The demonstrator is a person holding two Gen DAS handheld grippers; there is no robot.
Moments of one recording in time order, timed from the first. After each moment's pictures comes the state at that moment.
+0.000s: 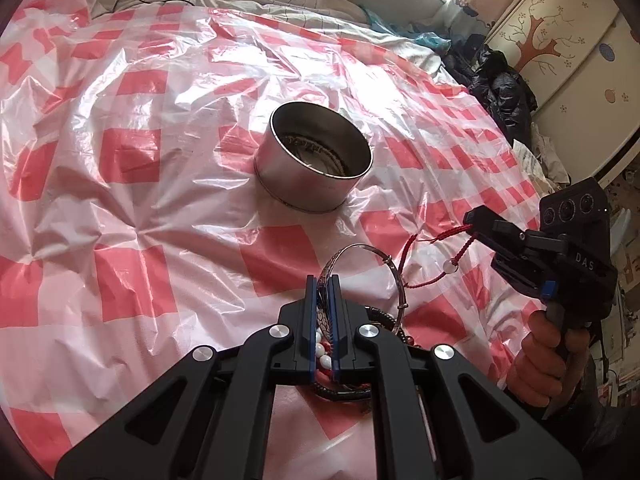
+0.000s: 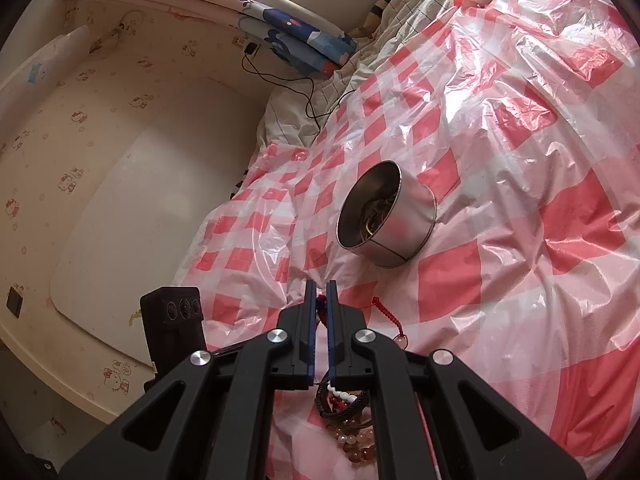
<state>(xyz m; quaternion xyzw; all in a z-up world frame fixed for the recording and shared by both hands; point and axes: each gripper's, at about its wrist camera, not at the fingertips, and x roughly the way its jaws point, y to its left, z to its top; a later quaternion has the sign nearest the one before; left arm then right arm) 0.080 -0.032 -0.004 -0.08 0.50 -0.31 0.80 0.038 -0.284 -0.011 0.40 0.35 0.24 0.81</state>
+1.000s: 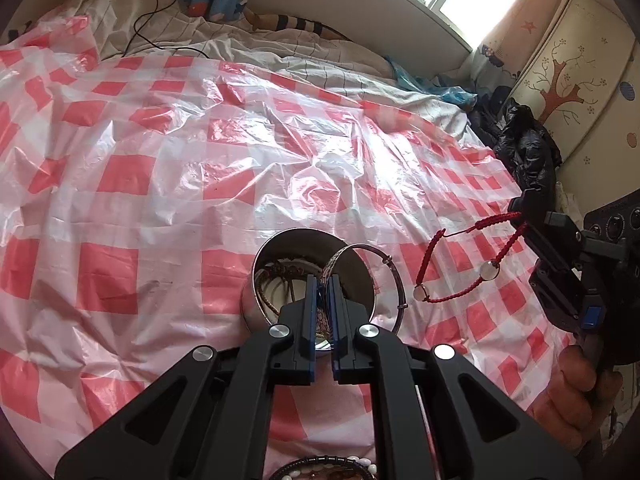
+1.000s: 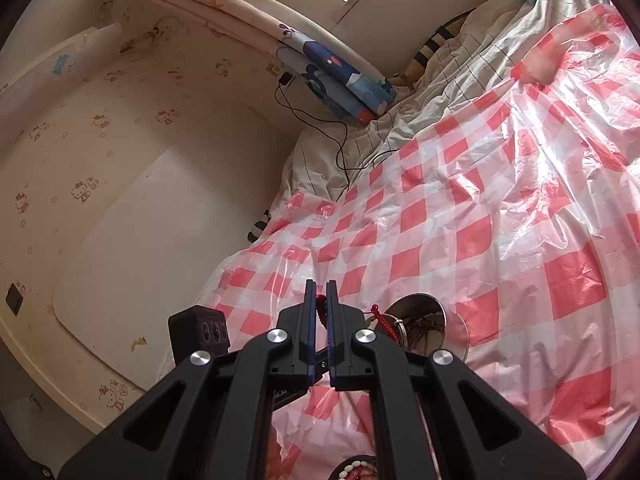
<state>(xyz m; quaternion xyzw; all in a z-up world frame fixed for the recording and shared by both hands) 0.158 -0.079 0.024 -0.11 0.44 -0.24 0.86 0.122 -0.301 0.057 0.37 0.29 0.26 0.84</state>
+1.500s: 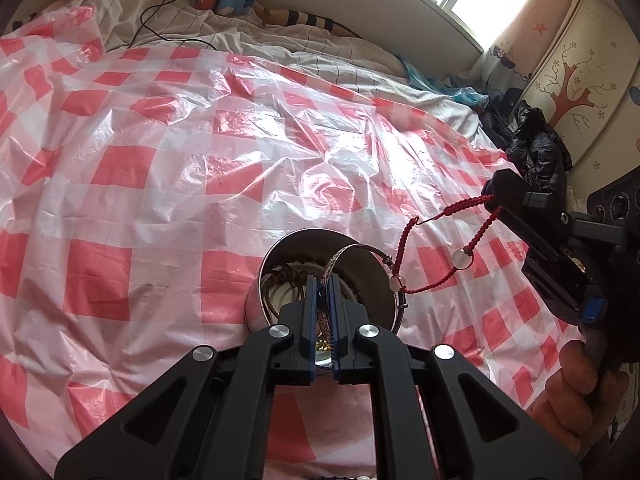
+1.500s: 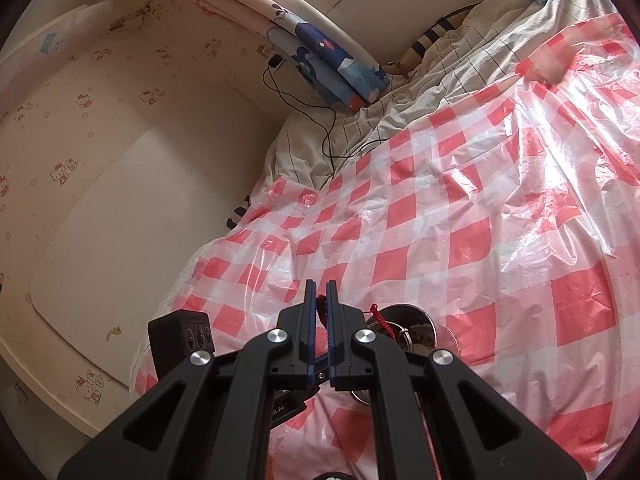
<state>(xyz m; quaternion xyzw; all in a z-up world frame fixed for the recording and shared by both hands) 0.168 -0.086 0.005 -0.11 0.44 -0.23 0.86 0.153 -0.284 0.044 0.33 0.32 0.24 0.85</state>
